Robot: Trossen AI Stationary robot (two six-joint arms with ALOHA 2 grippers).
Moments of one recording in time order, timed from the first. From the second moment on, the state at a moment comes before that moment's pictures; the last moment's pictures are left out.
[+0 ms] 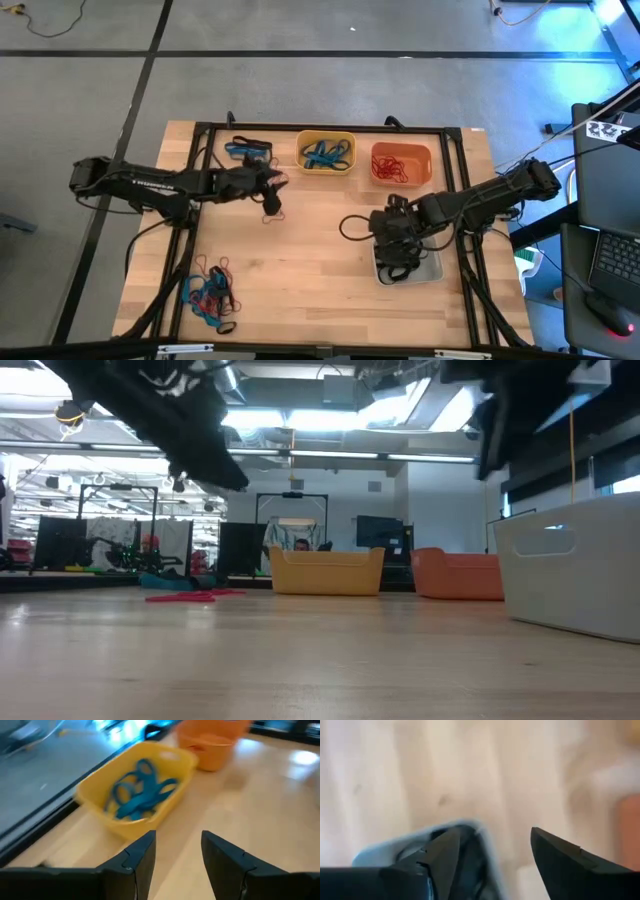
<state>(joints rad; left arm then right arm) 0.09 1.09 0.57 -0.04 -0.46 -0.24 0.32 1.45 1.19 -0.97 0.20 0.46</state>
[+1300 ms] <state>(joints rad) 0.42 1.50 0.57 -0.14 -0.48 -0.57 0.32 1.46 1.17 -0.84 0.46 0.38</state>
